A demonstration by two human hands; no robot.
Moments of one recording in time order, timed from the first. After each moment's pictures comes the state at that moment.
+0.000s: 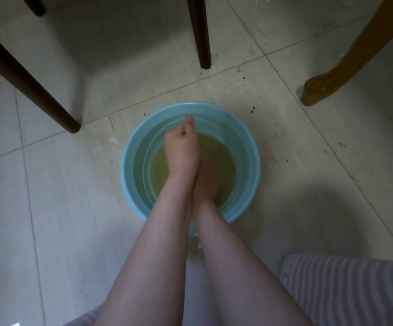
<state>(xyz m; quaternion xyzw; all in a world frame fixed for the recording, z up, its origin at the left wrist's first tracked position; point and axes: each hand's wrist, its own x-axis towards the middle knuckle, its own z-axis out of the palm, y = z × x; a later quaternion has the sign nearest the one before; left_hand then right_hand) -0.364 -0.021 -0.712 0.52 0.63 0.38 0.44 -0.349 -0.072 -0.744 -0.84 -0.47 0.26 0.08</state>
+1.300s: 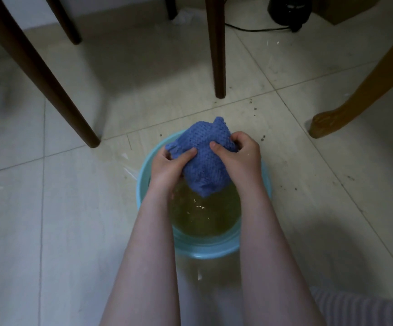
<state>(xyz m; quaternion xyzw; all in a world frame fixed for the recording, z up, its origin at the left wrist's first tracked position) -0.420 -0.006 -0.699 0.34 0.58 0.39 0.63 -0.287 -0.035 -0.692 -0.70 -0.33 0.37 0.50</state>
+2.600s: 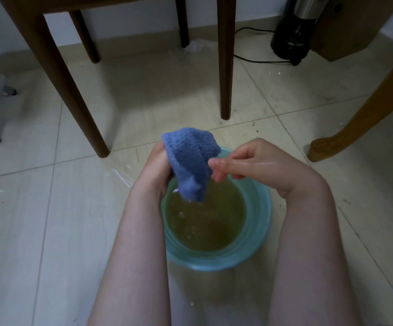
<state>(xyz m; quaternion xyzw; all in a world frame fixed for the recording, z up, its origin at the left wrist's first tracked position) -0.440 0.007 -0.641 0.40 0.57 0.36 0.63 -0.262 -0.056 -0.582 -0.59 -0.57 0.51 0.25</state>
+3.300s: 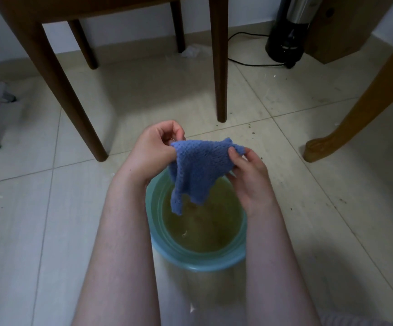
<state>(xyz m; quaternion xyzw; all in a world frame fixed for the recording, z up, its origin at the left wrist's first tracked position) -0.451 0.015 -0.608 0.64 0.47 0.33 0.51 -0.277 -0.048 -0.667 -0.51 -0.16 0.56 0.64</state>
